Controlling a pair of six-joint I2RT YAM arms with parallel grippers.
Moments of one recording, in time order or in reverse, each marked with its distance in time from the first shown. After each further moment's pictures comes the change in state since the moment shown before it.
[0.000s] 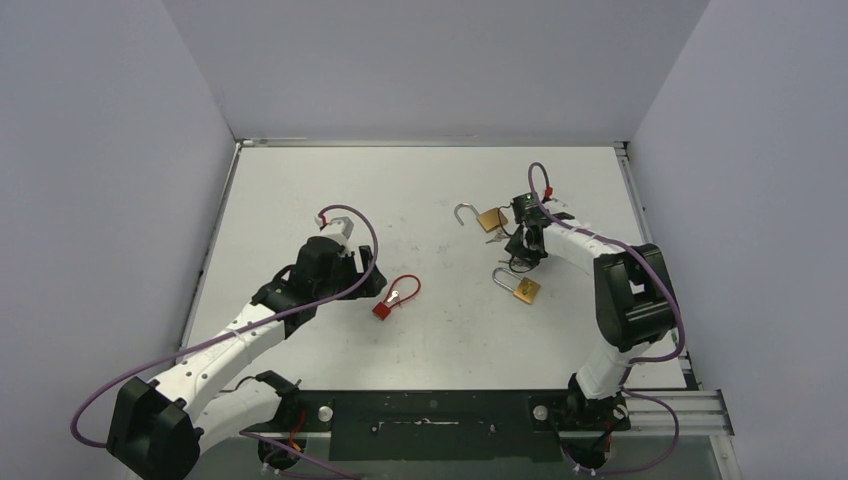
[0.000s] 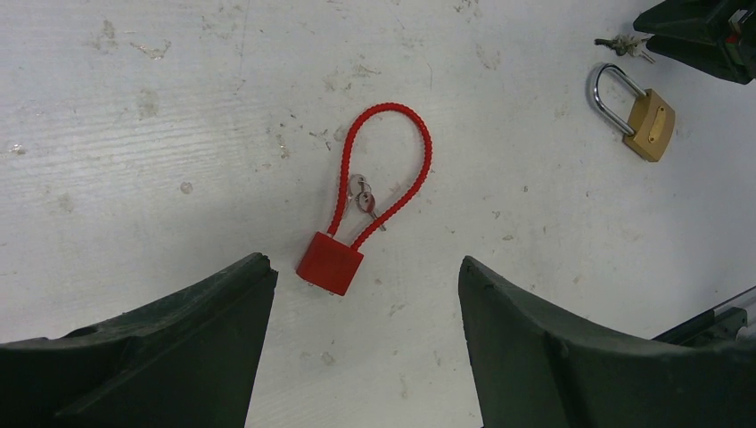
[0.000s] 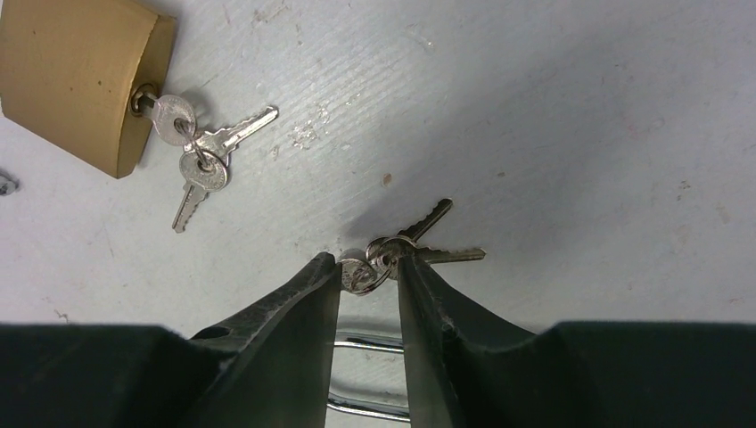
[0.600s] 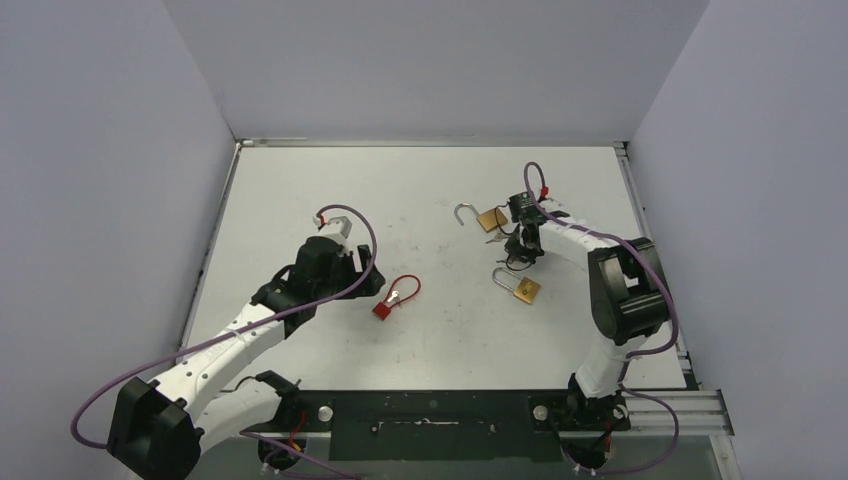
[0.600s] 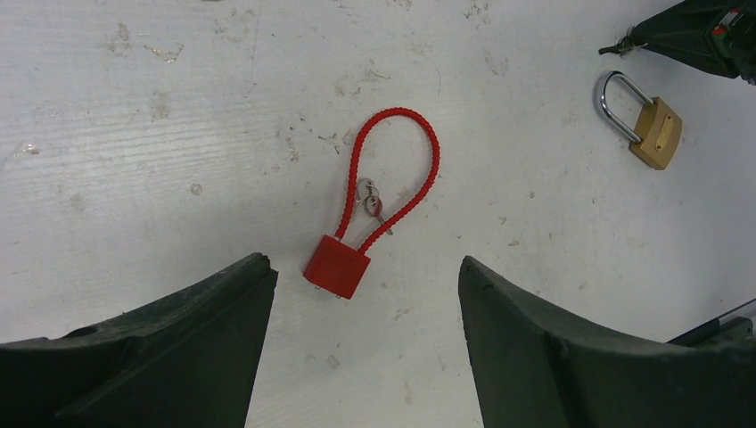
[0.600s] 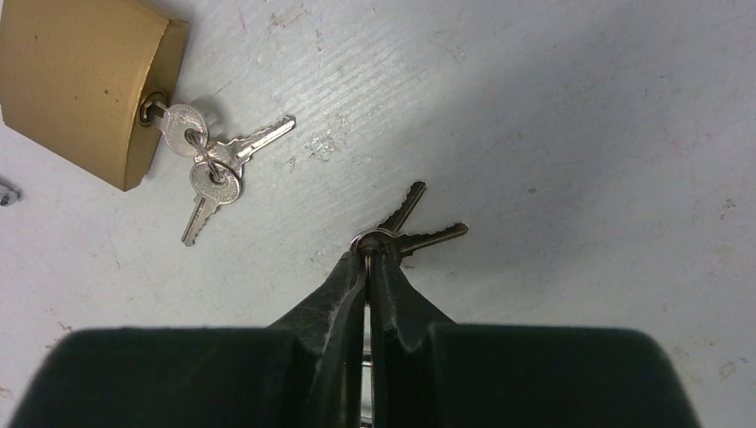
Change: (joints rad) left arm 0.007 0.000 -0.004 0.003 -0.015 0.000; right arm 0.006 0.050 0.026 0.016 -0.014 0.013
